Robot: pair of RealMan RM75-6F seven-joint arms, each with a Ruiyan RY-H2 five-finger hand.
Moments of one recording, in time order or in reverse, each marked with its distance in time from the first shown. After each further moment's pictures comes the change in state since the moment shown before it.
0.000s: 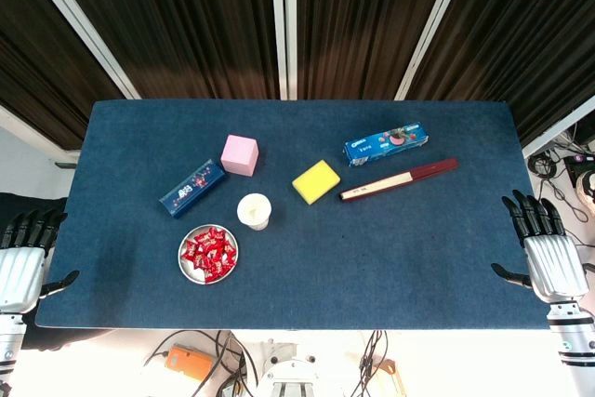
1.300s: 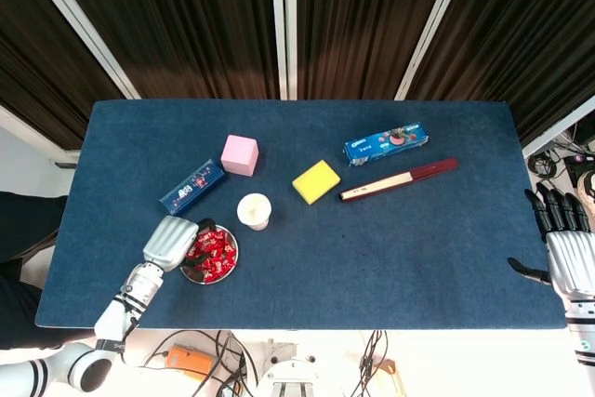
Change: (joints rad) left arm -0.385 -0.287 -0.068 -0.088 -0.115 -0.459 0.199; right arm -0.013 0.054 0.023 -0.017 0.043 0.016 0.037
